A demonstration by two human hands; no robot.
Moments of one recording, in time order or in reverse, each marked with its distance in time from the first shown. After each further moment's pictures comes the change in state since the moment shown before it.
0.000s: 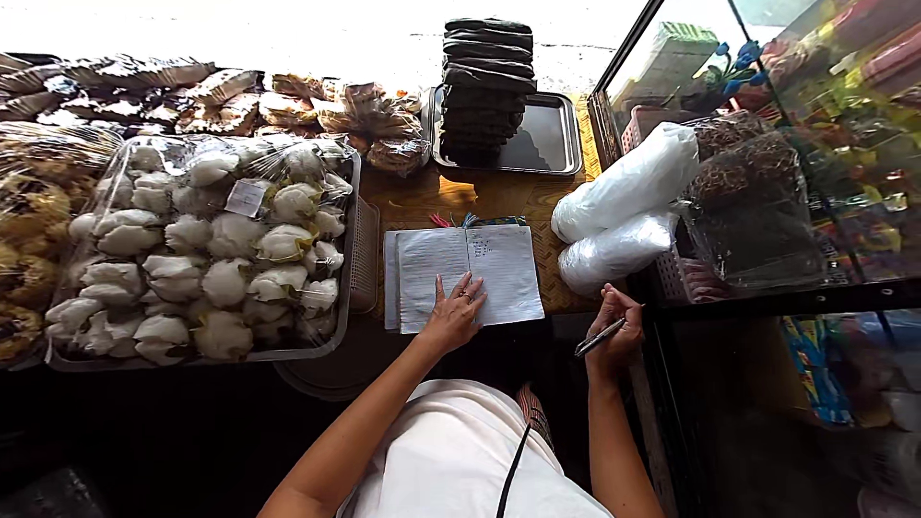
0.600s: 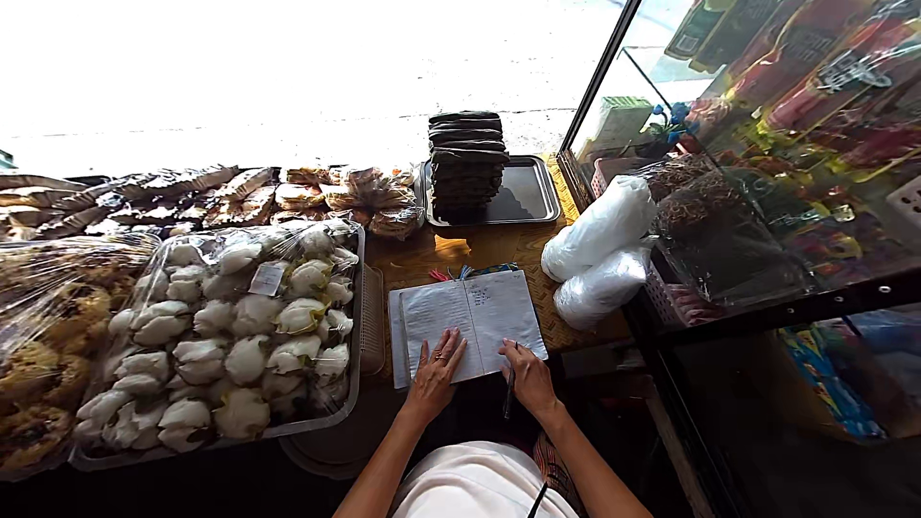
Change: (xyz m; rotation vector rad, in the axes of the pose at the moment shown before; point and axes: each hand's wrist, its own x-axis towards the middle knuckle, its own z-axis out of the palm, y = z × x) left_hand -0.035 -0.051 0.034 0.047 0.407 0.115; right_hand -0.054 -0.046 0.056 -0.254 -1.096 0.023
